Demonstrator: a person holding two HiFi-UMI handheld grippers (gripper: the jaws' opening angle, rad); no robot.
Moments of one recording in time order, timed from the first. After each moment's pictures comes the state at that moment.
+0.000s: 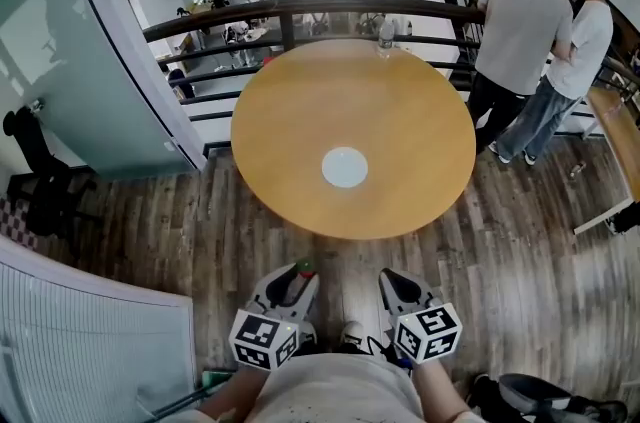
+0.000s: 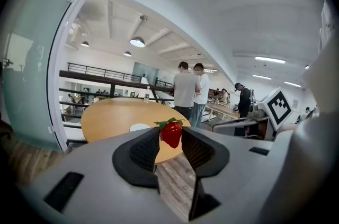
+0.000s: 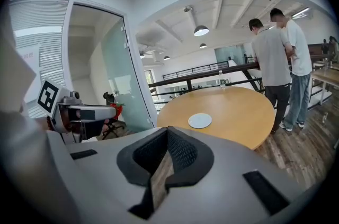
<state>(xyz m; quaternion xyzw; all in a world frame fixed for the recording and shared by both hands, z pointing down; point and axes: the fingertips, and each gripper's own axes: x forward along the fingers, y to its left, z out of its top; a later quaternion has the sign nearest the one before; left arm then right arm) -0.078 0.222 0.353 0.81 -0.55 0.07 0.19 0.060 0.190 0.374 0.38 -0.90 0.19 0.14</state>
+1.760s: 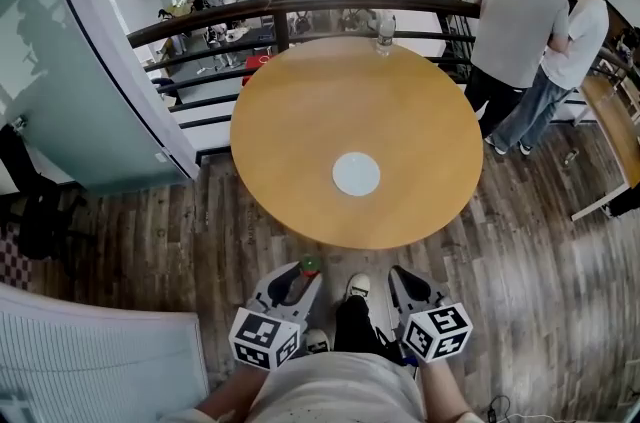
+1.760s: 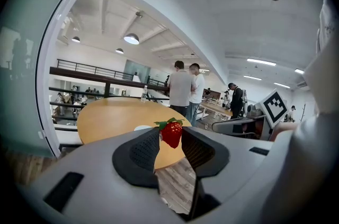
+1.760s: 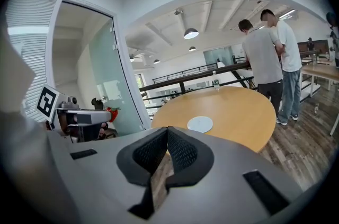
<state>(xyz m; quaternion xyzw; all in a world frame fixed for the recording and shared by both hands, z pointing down) -0.144 0.183 0.373 0.84 -0.50 0.07 0.19 0.008 0.158 0.390 0.43 -0.87 0.20 0.12</state>
